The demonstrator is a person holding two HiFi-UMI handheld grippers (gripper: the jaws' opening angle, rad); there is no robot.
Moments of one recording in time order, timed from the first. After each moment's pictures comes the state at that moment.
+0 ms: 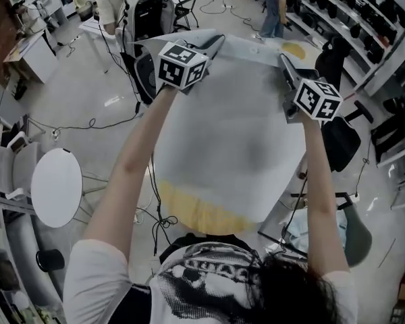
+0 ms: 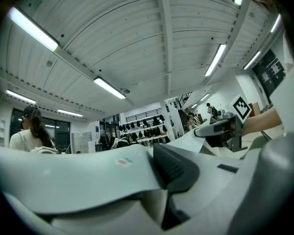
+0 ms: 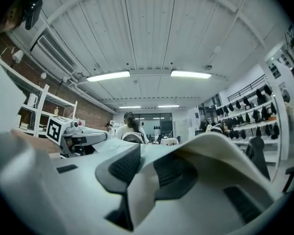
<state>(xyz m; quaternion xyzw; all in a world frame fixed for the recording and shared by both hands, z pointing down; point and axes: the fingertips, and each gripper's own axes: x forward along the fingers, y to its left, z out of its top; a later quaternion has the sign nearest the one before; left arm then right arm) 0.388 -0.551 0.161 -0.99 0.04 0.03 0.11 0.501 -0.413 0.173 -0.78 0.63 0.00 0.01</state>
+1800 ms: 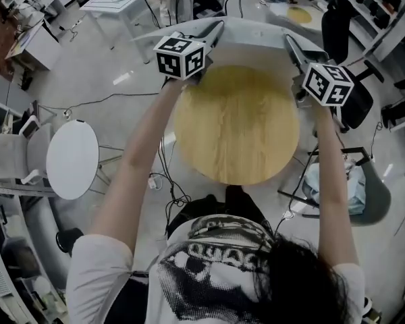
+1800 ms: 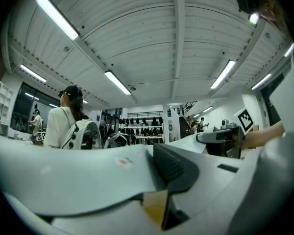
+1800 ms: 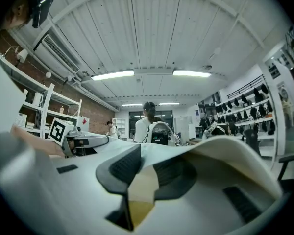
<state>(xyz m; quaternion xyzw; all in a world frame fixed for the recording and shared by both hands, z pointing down) 0.306 -0.479 0.223 -1.00 0.03 0.04 0.01 0.417 -0.333 0.221 -0.77 0.63 -0.01 0.00</state>
